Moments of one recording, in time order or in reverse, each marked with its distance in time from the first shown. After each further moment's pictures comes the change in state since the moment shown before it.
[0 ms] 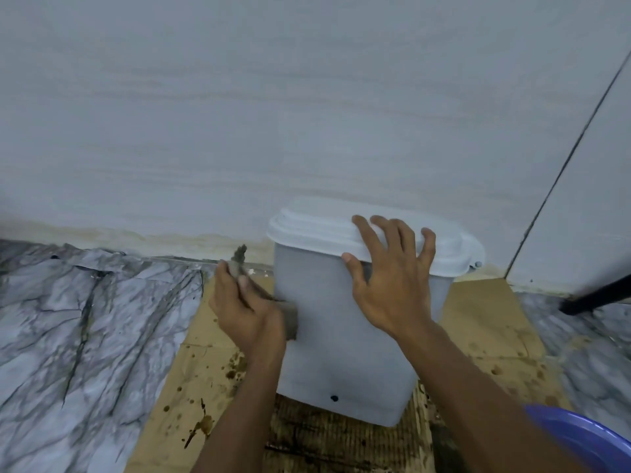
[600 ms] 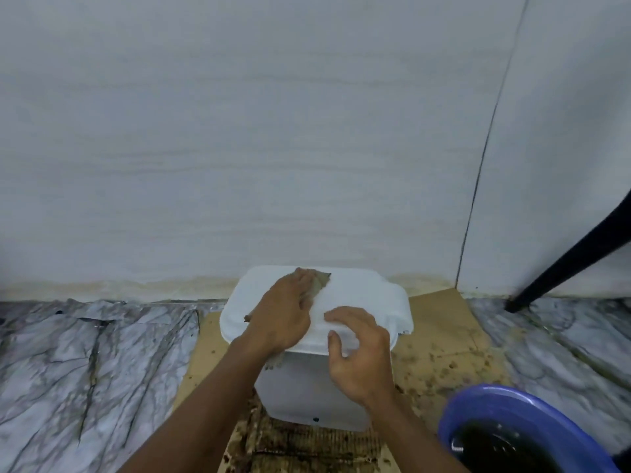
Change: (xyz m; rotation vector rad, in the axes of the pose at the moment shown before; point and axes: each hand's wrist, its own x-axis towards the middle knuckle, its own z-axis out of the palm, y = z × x) left_hand 0.002 0.133 -0.026 0.595 -1.140 0.549; right_hand -0.102 -0.035 -0.077 0.750 0.215 0.136
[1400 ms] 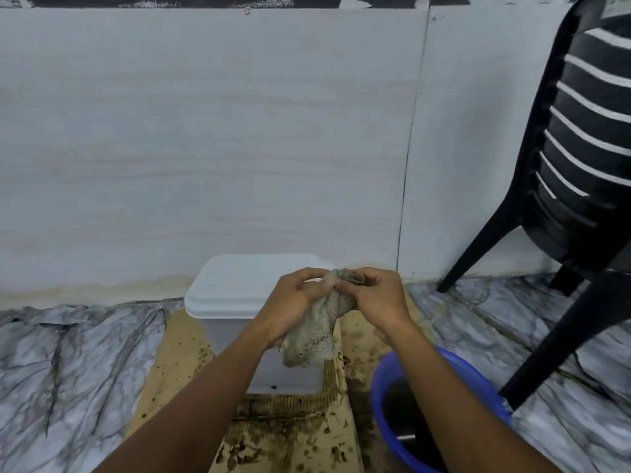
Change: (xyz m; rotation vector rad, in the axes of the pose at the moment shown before) left_hand -0.075 0.148 -0.010 -1.036 -0.133 -0.109; right_hand 0.024 -0.048 -0.146 0.298 0.003 0.579
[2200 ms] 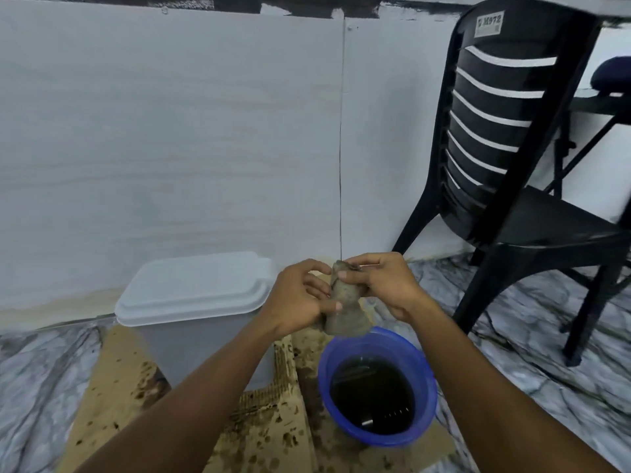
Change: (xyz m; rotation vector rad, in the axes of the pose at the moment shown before) left_hand -0.001 0.016 0.100 0.279 -0.114 0.142; right_hand -0.022 -0.035 -0.126 -0.011 -0.027 0.098
